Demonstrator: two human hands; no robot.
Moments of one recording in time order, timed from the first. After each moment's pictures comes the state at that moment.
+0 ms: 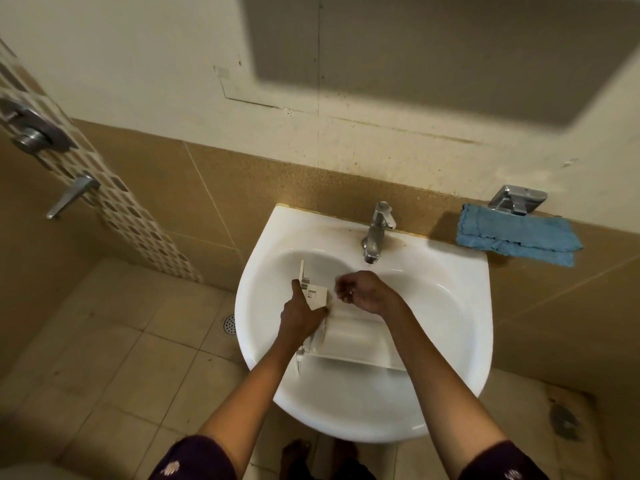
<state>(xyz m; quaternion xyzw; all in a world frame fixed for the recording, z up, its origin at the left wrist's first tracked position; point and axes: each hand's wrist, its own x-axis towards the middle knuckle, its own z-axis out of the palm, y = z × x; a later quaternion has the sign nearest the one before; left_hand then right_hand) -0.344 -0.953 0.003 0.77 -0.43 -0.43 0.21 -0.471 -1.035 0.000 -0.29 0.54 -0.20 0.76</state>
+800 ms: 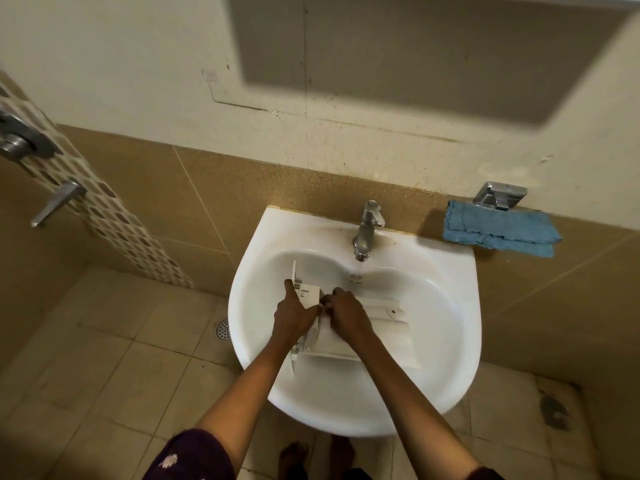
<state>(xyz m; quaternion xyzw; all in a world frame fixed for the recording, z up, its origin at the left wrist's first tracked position) -0.345 -0.952 0.004 0.77 -0.43 -0.42 0.21 -0.463 -0.983 -0.039 -0.79 0.57 -0.04 0.24</state>
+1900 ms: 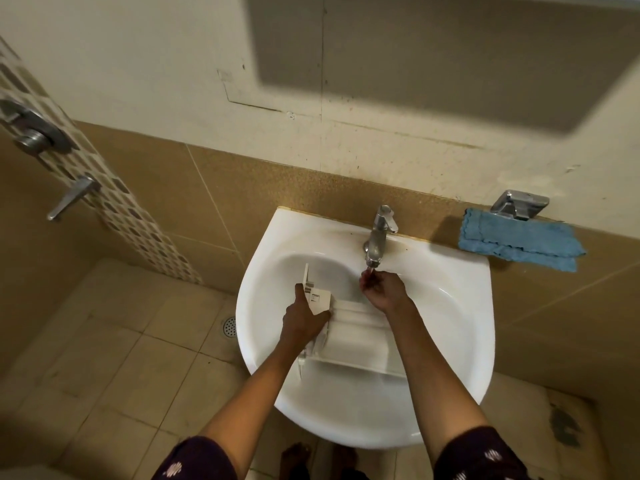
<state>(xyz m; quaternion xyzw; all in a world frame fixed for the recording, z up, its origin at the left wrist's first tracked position) -0.344 -0.952 -0.002 0.76 -0.44 -0.42 0.23 -0.496 -1.054 -0.026 0.03 0.50 -0.45 0.74</state>
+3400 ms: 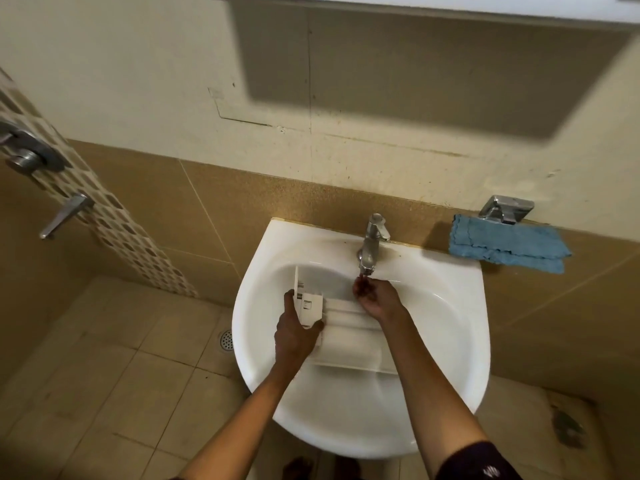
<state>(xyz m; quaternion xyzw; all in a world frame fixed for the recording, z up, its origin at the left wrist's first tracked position) -0.342 -0.941 -0.011 0.76 -0.44 -0.37 0.31 -0.491 -1.047 -0.015 0.06 0.47 -0.47 0.75</state>
